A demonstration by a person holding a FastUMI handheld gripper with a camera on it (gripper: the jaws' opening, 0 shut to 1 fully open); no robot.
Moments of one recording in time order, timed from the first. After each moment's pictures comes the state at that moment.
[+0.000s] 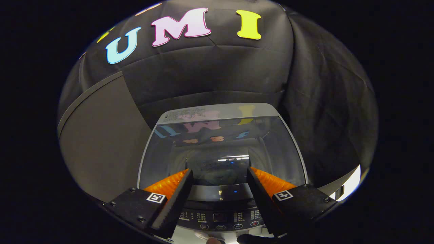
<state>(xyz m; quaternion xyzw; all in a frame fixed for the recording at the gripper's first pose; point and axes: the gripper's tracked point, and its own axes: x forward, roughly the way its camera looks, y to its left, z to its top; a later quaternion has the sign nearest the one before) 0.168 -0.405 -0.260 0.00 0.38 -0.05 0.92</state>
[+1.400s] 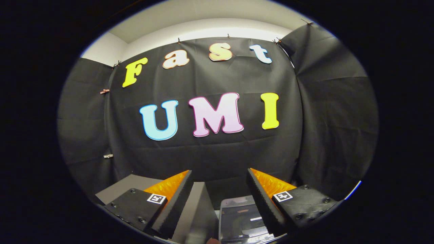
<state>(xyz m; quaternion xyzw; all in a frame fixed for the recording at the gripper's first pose) 0.190 -0.193 0.059 0.02 0.05 -0.01 1.00</state>
